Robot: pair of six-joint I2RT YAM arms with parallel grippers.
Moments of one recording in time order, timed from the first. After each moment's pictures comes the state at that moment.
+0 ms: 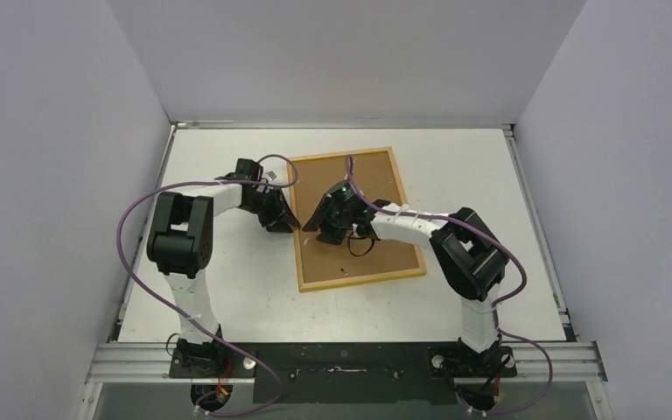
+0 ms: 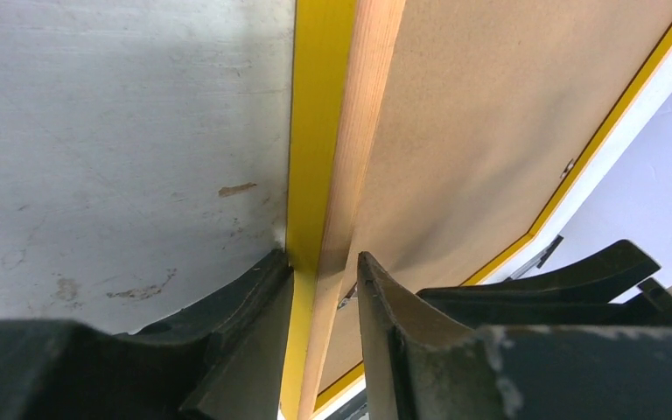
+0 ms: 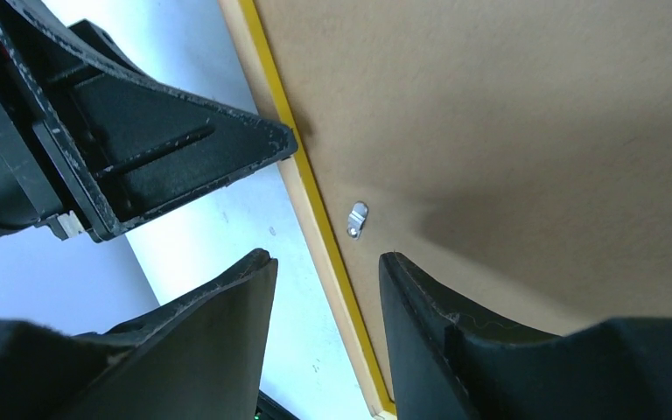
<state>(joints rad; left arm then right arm) -0.18 1.99 1.23 -0.45 0.56 -0.59 0.75 1.93 1.25 -0.14 -0.13 1.15</state>
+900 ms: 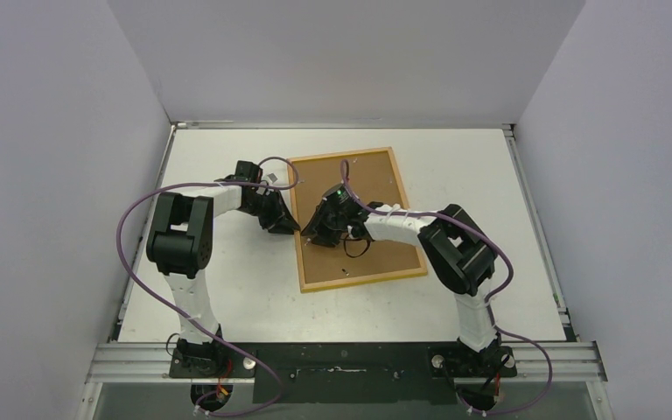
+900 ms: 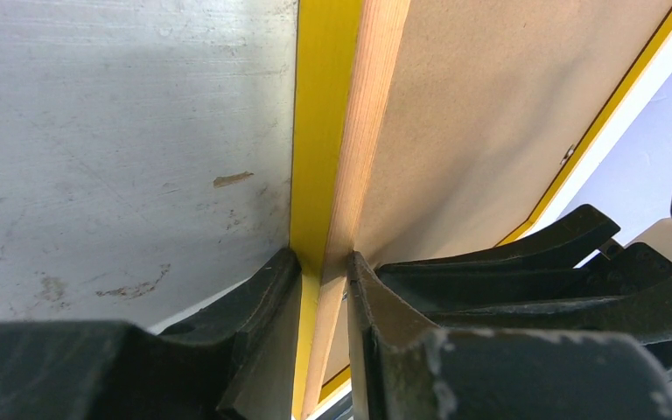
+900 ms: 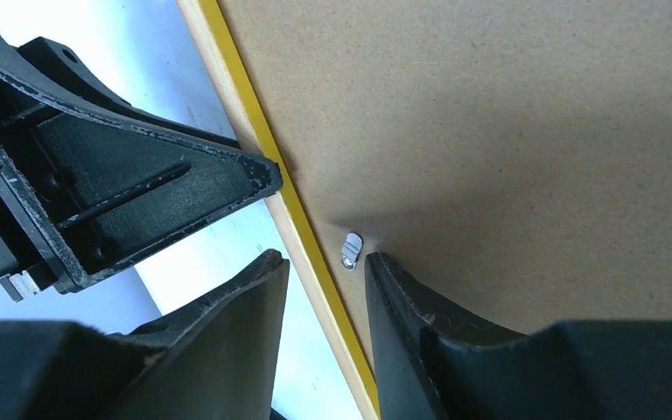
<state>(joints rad) -0.17 1.99 1.20 -0.44 0.61 -0.58 0.78 2.01 1.28 -0.12 -0.13 1.20</state>
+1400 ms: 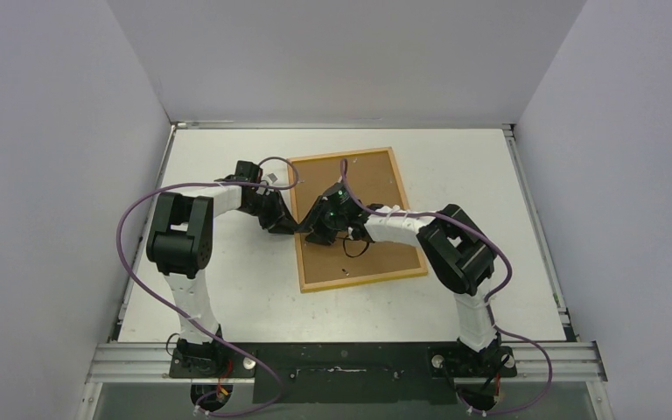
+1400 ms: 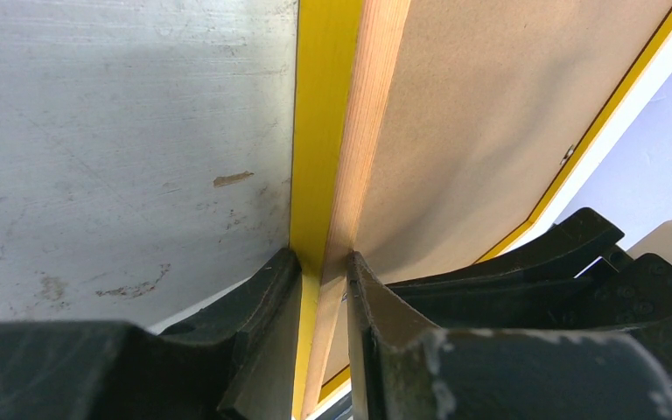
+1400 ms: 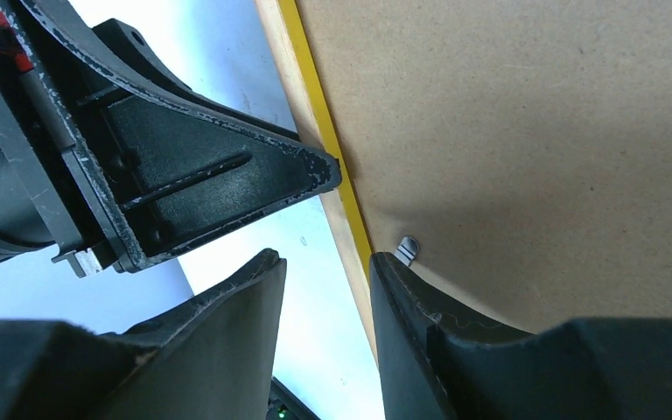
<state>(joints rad) -0.17 1.99 1.20 -0.44 0.61 -0.58 0.77 2.01 1.26 0.00 -0.19 1.22</state>
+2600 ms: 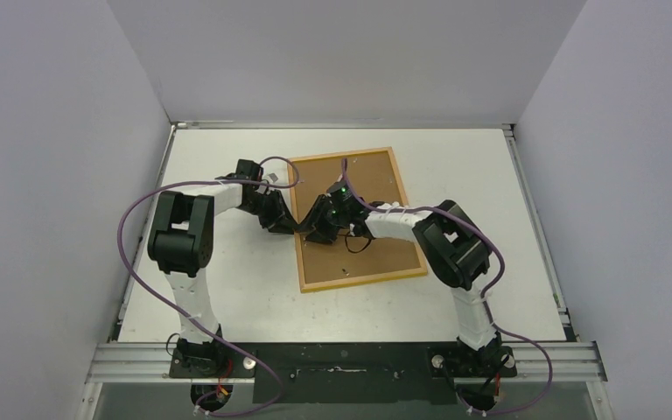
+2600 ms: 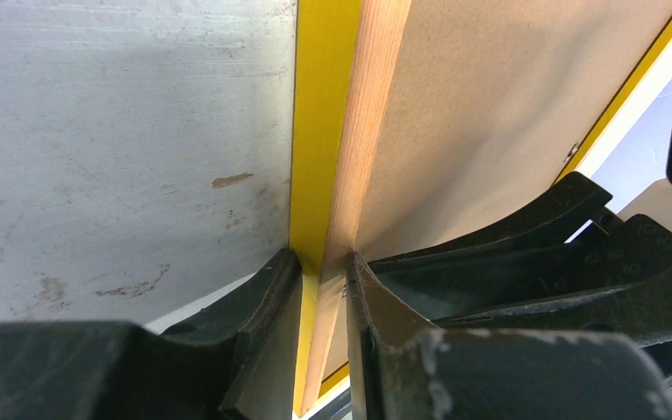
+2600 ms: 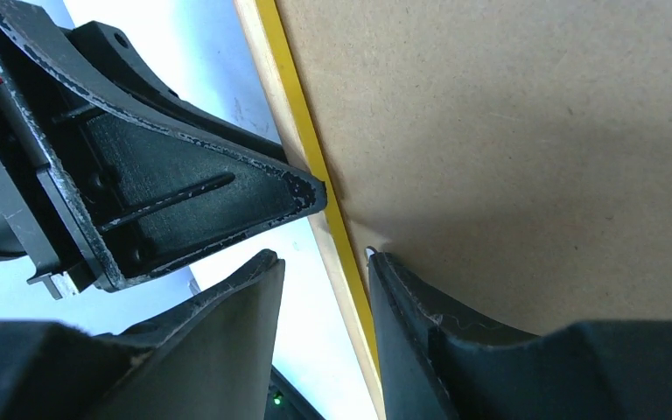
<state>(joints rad) -0.18 2.00 1.23 -0.48 0.60 -0.56 0.74 2.06 1.28 0.03 -0.28 1.19</state>
